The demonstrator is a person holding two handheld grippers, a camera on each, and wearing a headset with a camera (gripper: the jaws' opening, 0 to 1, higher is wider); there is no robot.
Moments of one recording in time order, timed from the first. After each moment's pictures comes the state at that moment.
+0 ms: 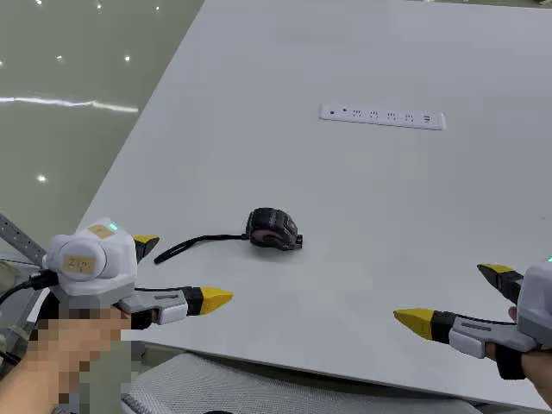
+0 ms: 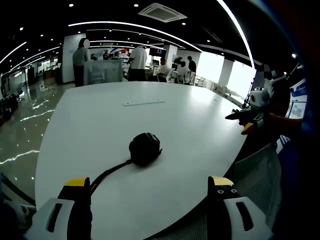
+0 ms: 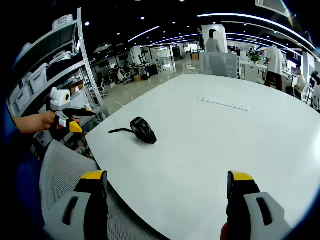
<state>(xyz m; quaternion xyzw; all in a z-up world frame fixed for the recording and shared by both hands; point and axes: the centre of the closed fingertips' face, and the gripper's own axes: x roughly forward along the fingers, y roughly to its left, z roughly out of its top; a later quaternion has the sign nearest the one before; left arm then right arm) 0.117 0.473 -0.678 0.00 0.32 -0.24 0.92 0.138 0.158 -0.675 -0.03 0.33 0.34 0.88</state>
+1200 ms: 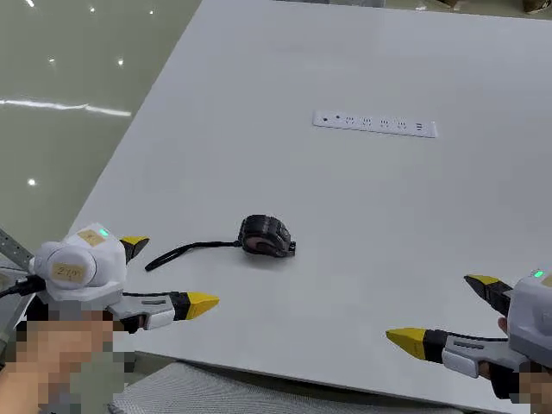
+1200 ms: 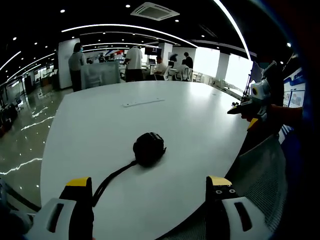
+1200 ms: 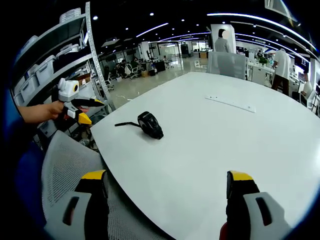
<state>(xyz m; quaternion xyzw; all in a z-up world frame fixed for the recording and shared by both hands) 0.124 0.479 -0.681 0.04 0.31 -0.25 0.92 0.127 0.163 -0.679 -0.05 0.33 0.37 0.87</state>
